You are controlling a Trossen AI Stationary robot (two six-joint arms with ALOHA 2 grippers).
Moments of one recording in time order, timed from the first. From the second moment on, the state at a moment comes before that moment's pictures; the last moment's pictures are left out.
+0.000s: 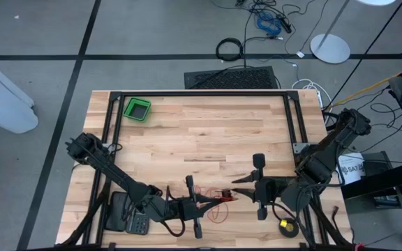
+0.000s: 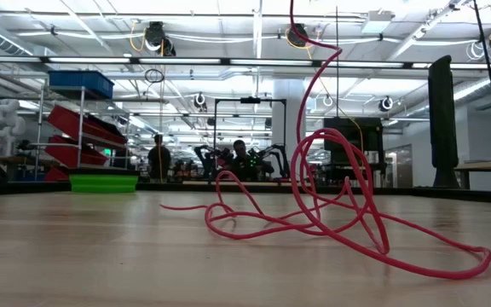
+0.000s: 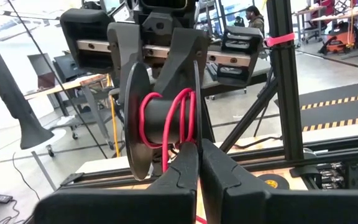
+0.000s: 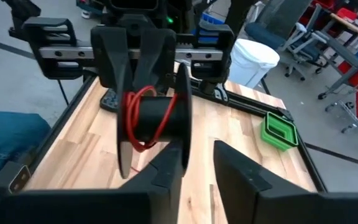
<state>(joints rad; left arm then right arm) -0.62 1.84 1.35 0.59 -0.77 0.32 0.75 1.36 1.35 -0.48 0.75 0.04</state>
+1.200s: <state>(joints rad) -0.74 1.78 1.35 0.67 -0.91 0.38 0.79 1.32 1.35 -0.42 0.78 0.11</state>
